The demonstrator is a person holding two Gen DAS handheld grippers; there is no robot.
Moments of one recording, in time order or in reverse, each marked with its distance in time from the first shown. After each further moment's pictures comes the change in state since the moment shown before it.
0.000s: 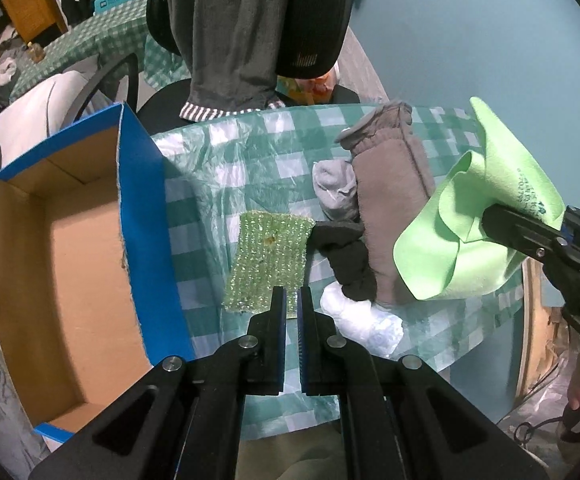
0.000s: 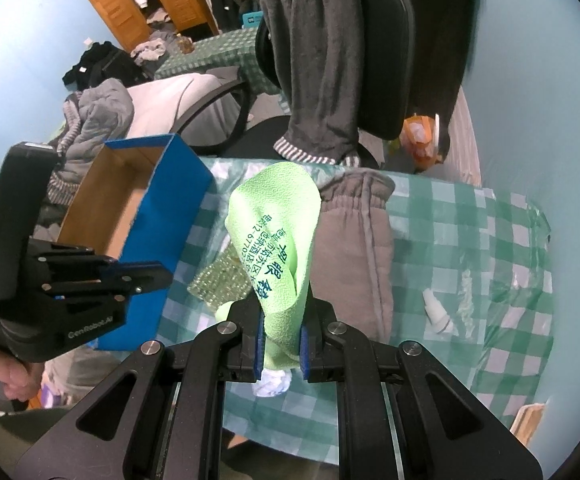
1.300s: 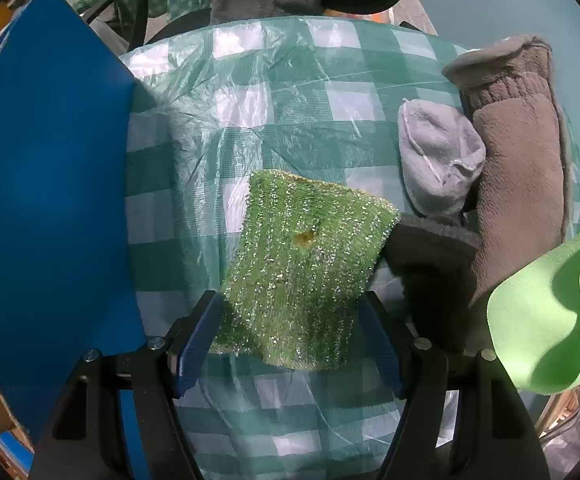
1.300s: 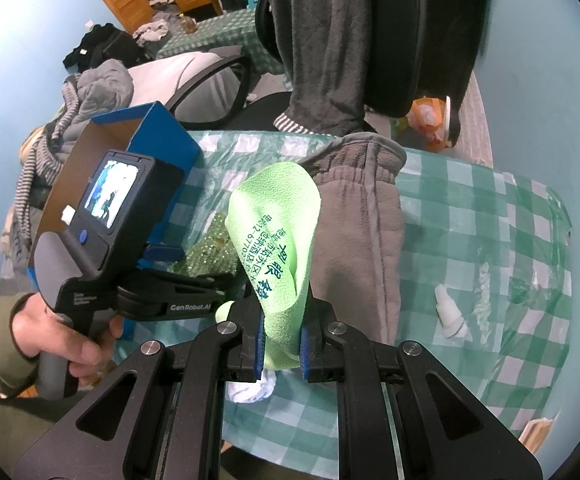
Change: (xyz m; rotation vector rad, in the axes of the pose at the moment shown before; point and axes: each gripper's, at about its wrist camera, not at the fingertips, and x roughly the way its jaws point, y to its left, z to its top) left arm 0.121 0.012 0.021 -0.107 0.165 0.093; right arm 0.040 -0.015 -0.009 -0.022 0.065 0.022
